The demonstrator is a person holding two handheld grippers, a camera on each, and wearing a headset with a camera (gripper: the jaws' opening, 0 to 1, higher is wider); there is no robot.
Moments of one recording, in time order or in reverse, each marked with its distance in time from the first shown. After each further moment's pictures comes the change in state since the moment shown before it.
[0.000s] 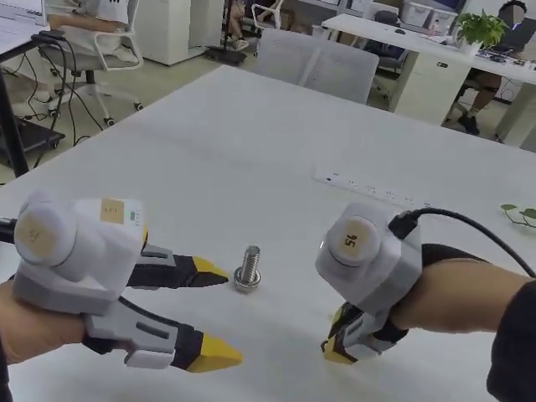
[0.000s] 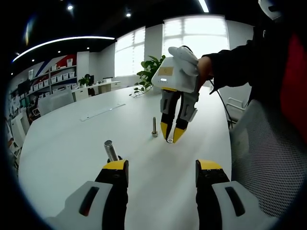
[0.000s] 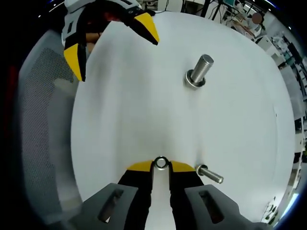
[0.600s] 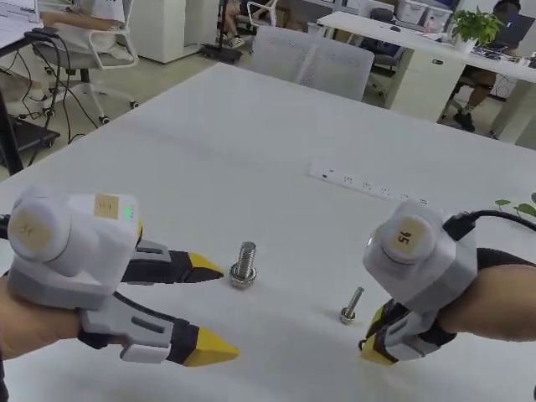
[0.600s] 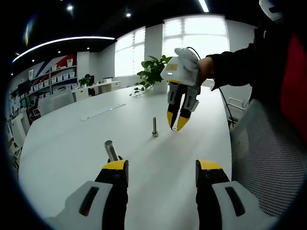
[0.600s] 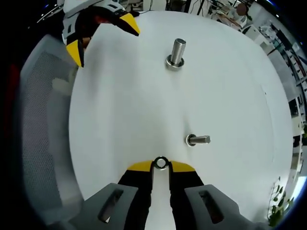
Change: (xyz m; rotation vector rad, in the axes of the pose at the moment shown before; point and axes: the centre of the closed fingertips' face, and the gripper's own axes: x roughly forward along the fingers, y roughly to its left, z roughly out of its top) left arm -0.001 -0.002 0.000 0.002 0.001 0.003; right arm -0.020 -0.013 -0.037 0.101 0.000 -0.044
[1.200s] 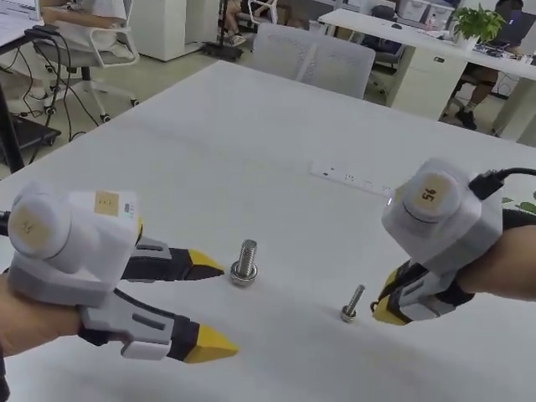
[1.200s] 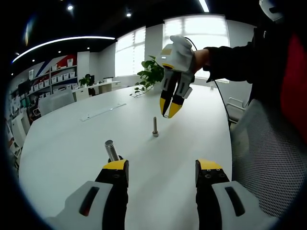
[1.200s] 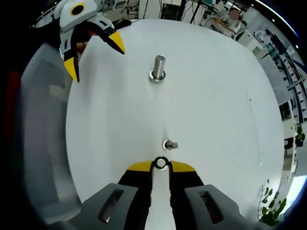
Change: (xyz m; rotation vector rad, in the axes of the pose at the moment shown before) left arm 0.000 0.001 0.000 -0.001 0.001 0.002; right arm -0.030 -0.030 0.016 -0.013 -0.035 -0.075
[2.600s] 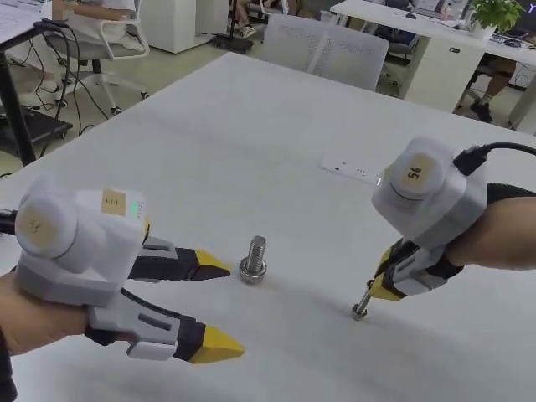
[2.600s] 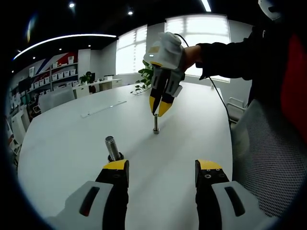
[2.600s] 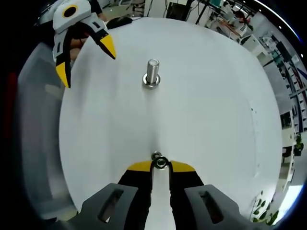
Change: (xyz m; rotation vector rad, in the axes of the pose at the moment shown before) left arm 0.003 0.004 -0.005 -0.019 0.012 0.001; right arm 0.012 -0.016 0.017 -0.060 0.017 0.006
